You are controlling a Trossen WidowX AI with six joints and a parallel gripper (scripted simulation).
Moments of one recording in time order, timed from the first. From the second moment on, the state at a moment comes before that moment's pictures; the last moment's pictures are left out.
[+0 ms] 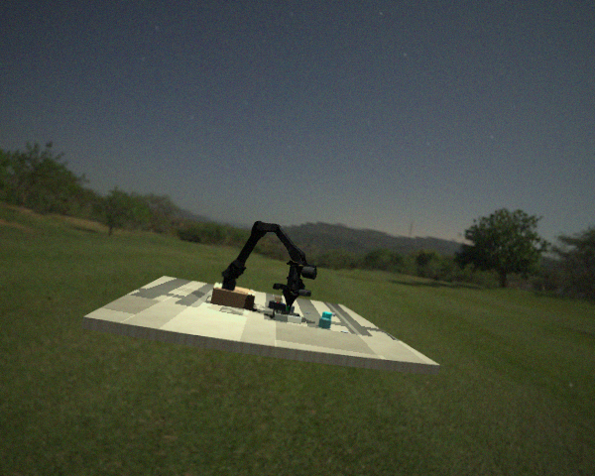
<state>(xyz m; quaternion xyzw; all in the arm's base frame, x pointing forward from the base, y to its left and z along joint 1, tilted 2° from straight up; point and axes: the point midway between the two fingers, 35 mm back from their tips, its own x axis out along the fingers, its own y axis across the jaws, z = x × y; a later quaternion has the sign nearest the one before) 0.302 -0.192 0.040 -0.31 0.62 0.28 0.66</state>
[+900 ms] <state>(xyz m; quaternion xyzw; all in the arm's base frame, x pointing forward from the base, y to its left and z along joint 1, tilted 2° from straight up) 0.300 -0.190 0.073 -0.31 0.62 0.28 0.66</state>
